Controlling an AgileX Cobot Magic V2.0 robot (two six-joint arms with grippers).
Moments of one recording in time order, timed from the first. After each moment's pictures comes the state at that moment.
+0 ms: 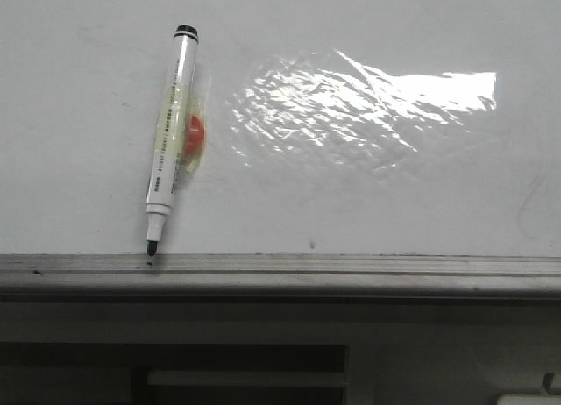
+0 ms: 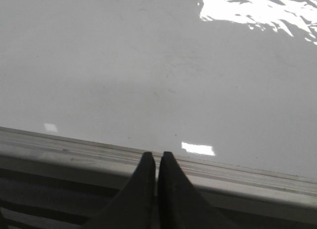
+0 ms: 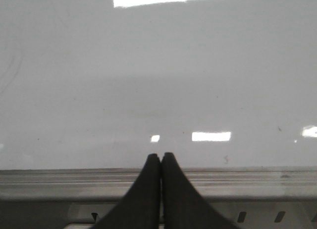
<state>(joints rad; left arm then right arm) 0.03 0.00 0.00 0.00 0.34 -0.11 -0.07 -0.01 0.01 -0.04 0.33 0.06</state>
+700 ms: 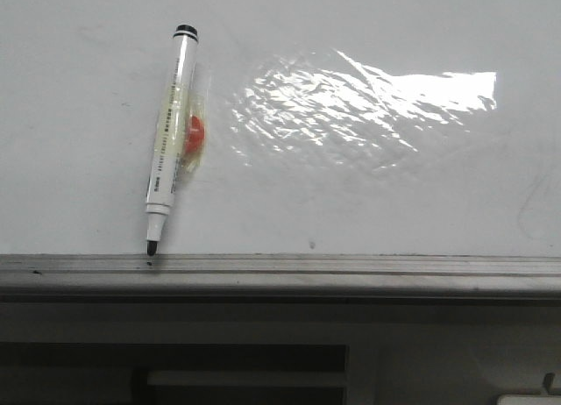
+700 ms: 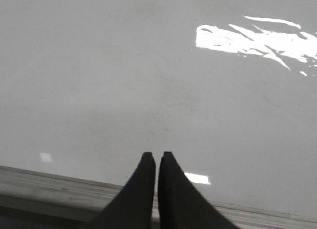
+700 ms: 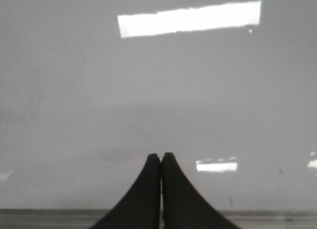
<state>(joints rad) 0.03 0.00 0.00 0.00 0.22 -0.11 -0.07 -0.01 0.01 -0.04 0.19 0.06</state>
